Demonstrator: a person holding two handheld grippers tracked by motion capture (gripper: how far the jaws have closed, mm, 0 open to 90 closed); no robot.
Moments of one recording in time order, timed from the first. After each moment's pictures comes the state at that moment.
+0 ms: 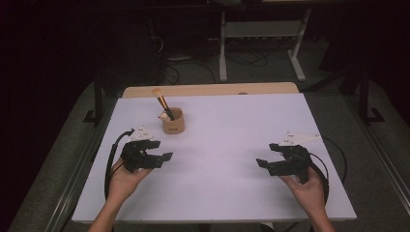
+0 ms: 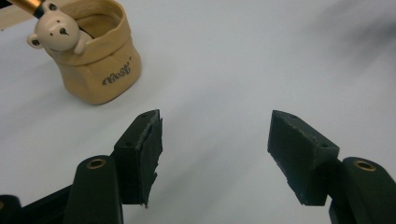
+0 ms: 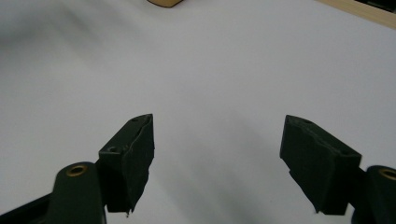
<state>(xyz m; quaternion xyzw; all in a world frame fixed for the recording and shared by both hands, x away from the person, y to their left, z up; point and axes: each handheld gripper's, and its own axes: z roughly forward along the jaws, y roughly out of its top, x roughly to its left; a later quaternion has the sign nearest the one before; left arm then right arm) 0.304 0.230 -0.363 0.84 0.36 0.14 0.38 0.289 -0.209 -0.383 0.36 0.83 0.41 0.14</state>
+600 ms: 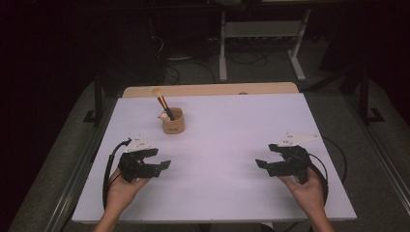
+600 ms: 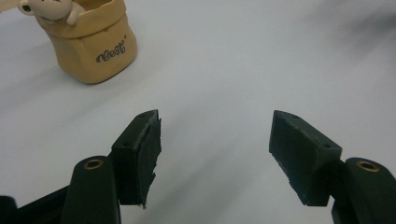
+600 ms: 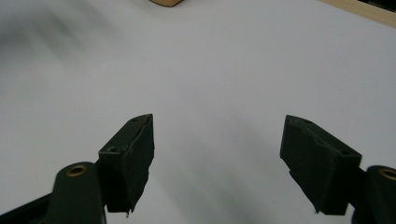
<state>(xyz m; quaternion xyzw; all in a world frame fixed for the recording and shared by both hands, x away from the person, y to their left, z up) 0.286 0.239 -0.378 0.83 0.36 0.15 0.39 0.288 -0.207 -0.384 0.36 0.83 0.41 0.14</state>
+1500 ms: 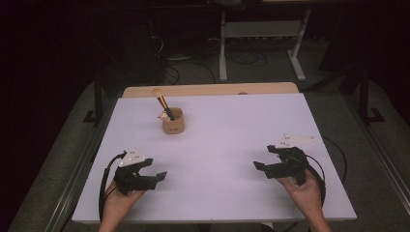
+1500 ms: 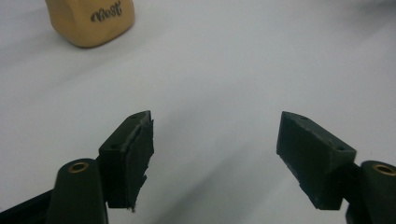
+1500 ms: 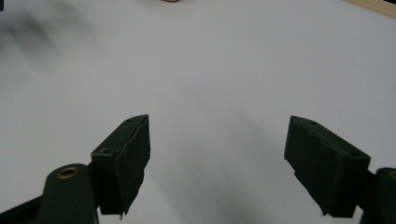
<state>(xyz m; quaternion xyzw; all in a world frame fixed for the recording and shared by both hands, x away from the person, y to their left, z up) 0.263 0.252 -0.404 0.83 0.37 0.15 0.39 0.288 -0.202 -0.390 0.36 0.83 0.41 0.14</state>
